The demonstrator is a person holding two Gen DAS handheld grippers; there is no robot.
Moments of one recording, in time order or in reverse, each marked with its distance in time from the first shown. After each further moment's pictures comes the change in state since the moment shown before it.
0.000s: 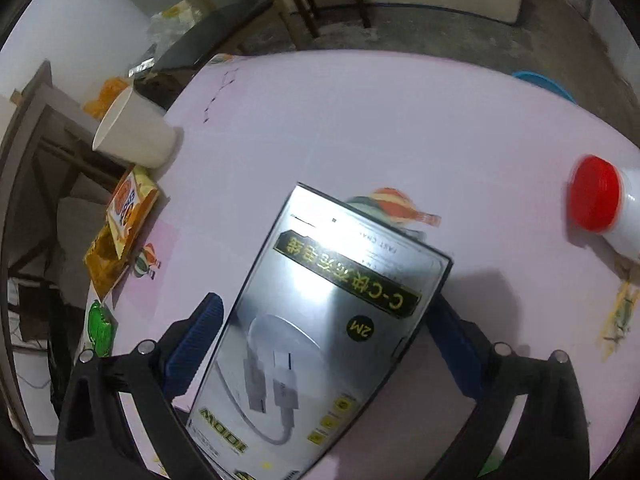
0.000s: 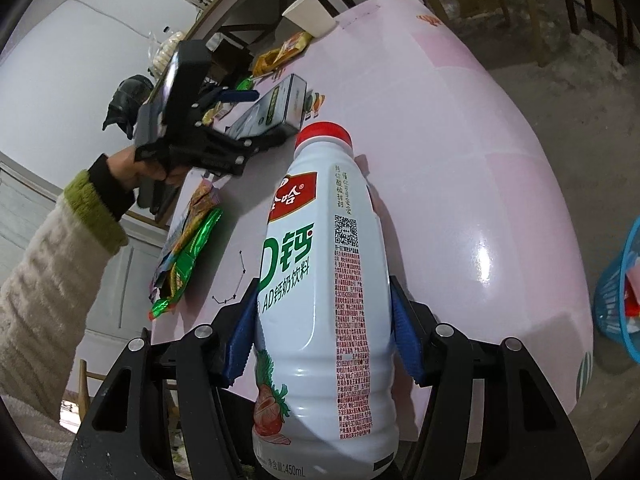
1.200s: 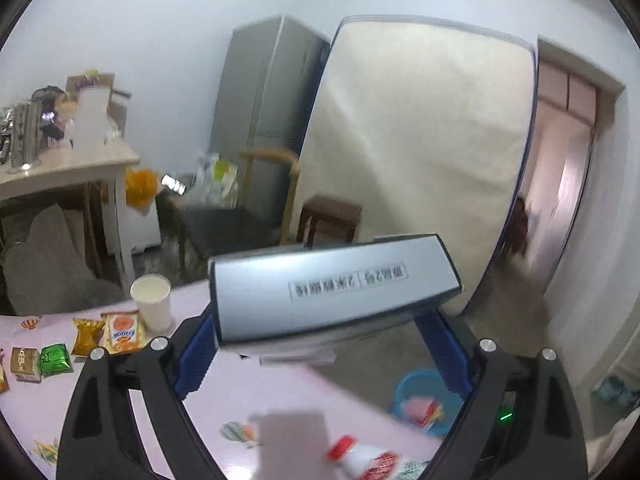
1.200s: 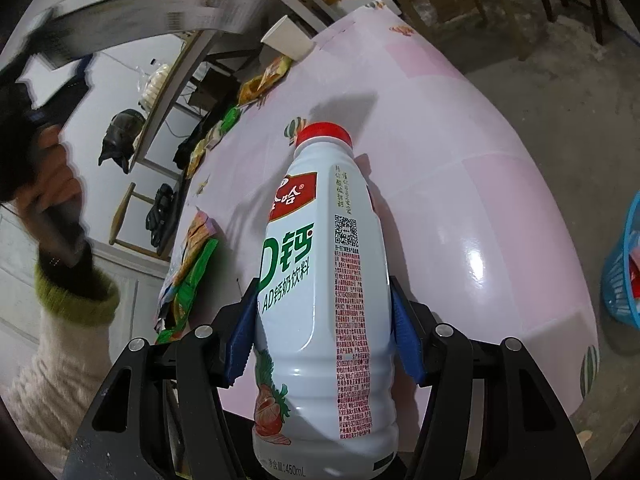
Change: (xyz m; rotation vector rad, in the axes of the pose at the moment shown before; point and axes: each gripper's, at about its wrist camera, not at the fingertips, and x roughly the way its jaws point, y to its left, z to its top) left arm -0.249 0.010 -0.001 -0.533 -0.893 -0.238; right arm -0.002 -0.008 -0.004 0.094 -0.082 0.001
